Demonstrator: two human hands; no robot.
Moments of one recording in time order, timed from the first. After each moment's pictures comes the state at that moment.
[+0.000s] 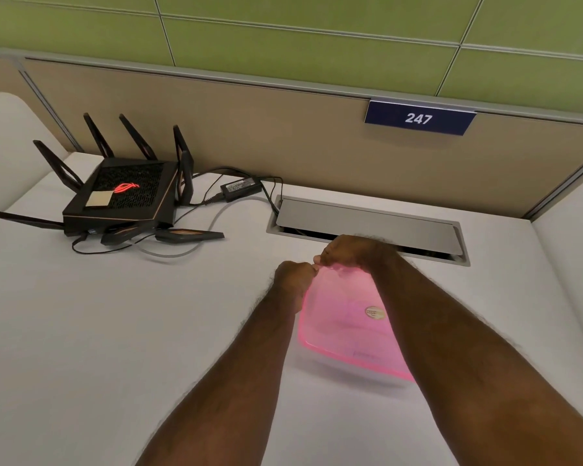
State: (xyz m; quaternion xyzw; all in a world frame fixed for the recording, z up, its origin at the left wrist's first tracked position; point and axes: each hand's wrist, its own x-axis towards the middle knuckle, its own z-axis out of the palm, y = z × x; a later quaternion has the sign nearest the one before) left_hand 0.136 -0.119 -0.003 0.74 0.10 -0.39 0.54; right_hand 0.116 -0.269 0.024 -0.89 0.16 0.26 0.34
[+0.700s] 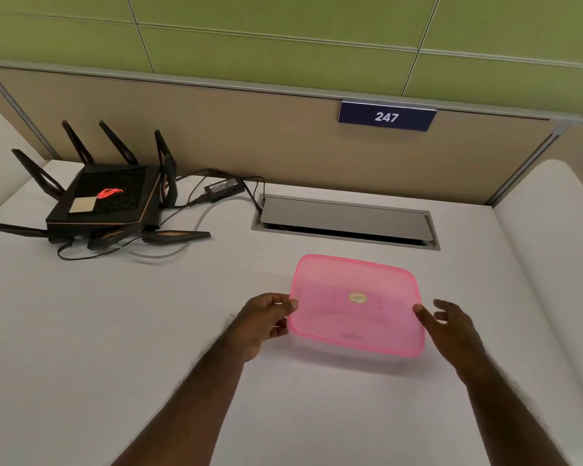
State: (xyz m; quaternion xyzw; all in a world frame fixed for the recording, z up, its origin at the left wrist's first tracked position) left_hand 0.082 -0.027 -0.006 0.66 -0.01 -0.47 0.58; right_hand -0.136 -0.276 0.000 -0.74 0.56 -0.06 0.37
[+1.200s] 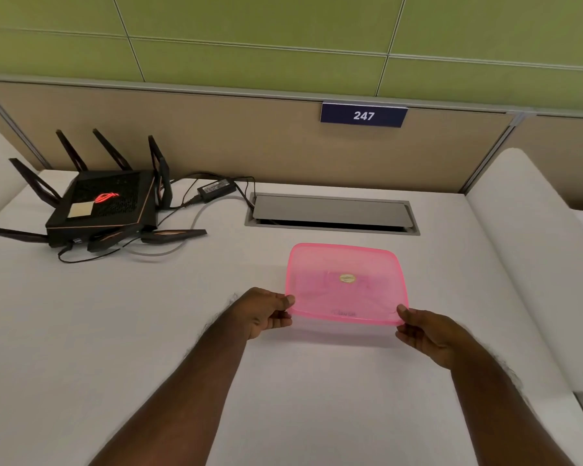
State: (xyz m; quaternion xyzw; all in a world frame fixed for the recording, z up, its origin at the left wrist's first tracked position) left_hand 0.077 -0.024 0.005 0.66 0.04 -0.51 0.55; right_hand -0.162 -0.251 0.003 -0.41 0.51 -0.05 0.75
